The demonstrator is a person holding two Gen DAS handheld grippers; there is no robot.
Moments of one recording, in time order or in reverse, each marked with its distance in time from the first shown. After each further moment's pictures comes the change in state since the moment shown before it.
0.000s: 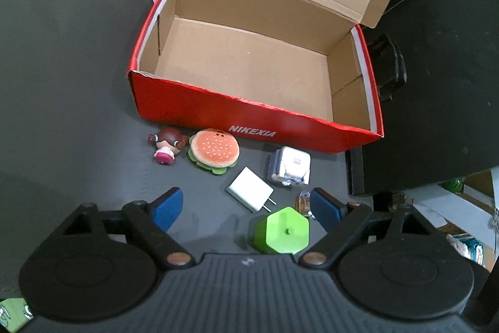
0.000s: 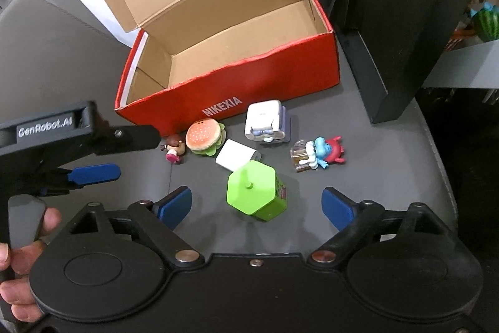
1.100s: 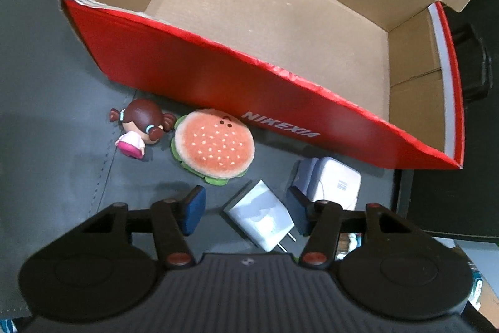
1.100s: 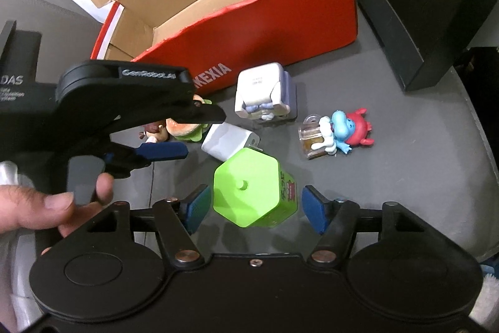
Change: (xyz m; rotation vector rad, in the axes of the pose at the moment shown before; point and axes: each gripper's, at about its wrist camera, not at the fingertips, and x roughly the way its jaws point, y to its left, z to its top) left arm 0.118 0.007 0.019 -0.266 0.091 0.086; right arm 0.066 -0.008 -0.003 0.057 0.099 0.021
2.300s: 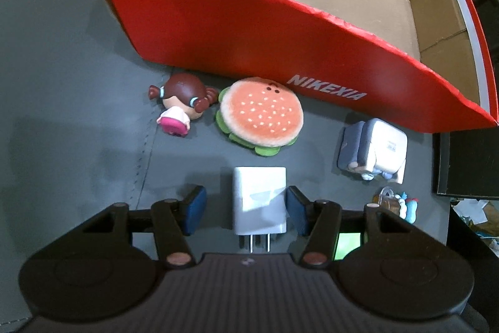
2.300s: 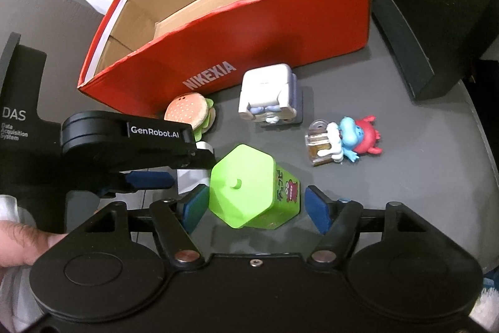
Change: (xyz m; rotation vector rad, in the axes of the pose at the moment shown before) left arm 0.002 0.010 -0.022 -0.218 -0.057 0.090; right arm 0.010 0.009 0.002 -0.057 -0.016 -0.031
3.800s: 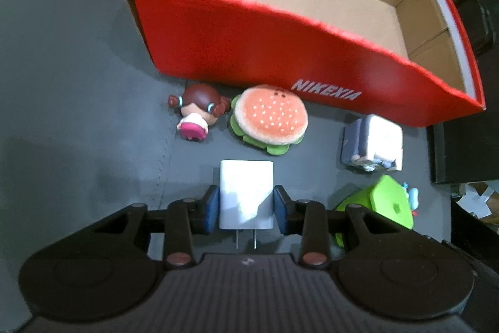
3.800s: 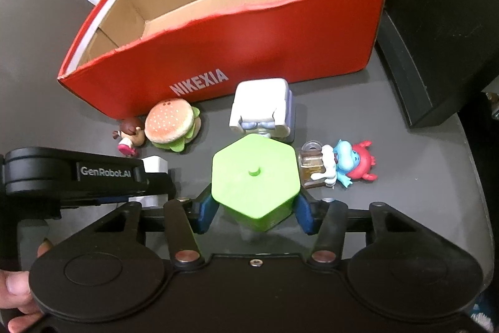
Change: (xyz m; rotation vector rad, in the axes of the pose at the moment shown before) left arm -0.024 0.013 -0.017 -0.192 -0.167 -0.019; right arm 0.021 0.016 0.003 -0.072 -0.056 -0.101
